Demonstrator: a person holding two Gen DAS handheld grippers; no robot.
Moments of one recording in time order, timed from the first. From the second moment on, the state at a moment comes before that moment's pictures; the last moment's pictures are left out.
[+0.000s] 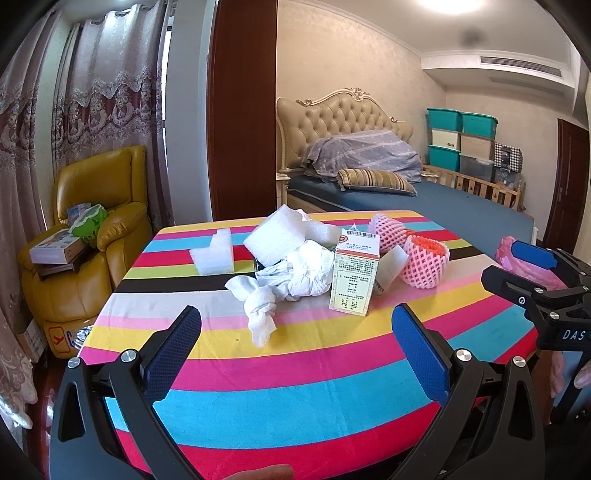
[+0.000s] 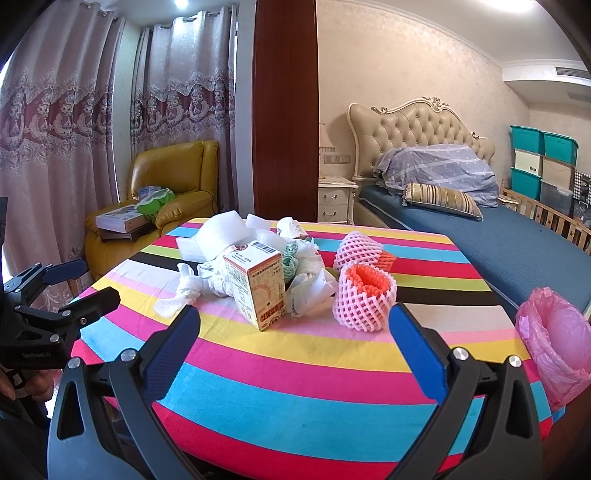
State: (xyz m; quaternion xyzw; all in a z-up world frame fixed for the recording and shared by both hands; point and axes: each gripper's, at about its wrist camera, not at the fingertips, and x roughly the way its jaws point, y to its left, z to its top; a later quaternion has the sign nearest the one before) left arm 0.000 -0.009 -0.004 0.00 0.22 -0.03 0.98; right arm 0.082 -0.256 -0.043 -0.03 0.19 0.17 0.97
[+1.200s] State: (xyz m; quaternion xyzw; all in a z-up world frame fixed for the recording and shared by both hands) left arm 0.142 0.031 -0.071 -0.04 0.38 0.00 0.92; right arm 0.278 -0.265 -0.108 -0.05 0.35 0.15 0.92
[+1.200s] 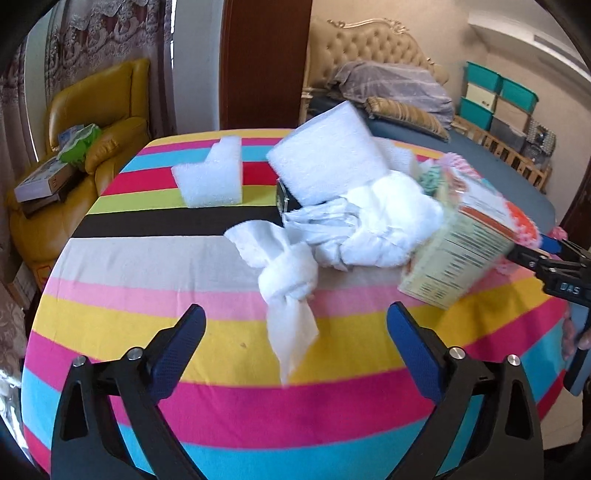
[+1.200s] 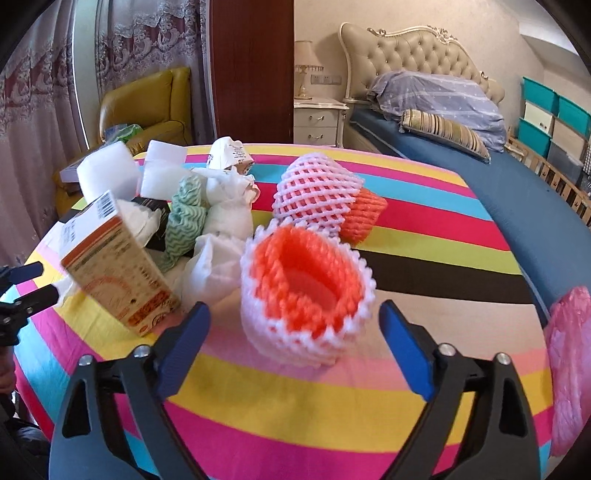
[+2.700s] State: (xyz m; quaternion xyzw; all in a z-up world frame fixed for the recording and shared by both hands) left arm 0.114 -0.126 0.011 0.04 0.24 -0.16 0.96; right arm 0.135 -0.420 -0.067 0.04 0.22 0.06 0.97
